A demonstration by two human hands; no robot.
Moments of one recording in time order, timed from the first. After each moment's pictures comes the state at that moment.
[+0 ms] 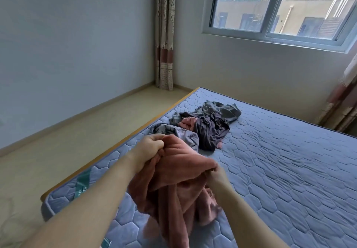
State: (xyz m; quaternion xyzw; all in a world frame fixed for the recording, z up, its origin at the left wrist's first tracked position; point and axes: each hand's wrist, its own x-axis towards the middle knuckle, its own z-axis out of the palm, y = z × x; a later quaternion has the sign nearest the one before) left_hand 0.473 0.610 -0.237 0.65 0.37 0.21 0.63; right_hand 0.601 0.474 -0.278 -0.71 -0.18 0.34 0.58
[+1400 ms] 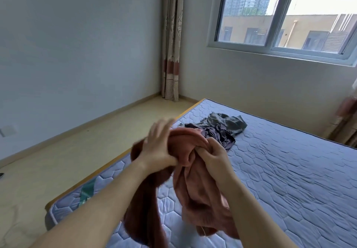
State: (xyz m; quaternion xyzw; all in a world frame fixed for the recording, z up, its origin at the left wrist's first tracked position) left_hand 0.472 0.610 -0.212 0.89 0.34 0.22 0.22; right_hand 0.607 0.506 -0.227 -0.63 -0.42 0.22 0.61
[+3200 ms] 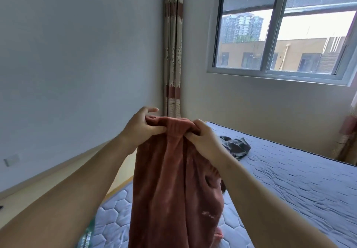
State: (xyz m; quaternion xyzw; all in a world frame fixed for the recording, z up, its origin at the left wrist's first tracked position) left_hand 0.449 0.640 -0.092 0.76 0.32 0.38 0.42; right_hand 0.609 0.557 -0.127 -0.66 -0.53 0.12 0.52
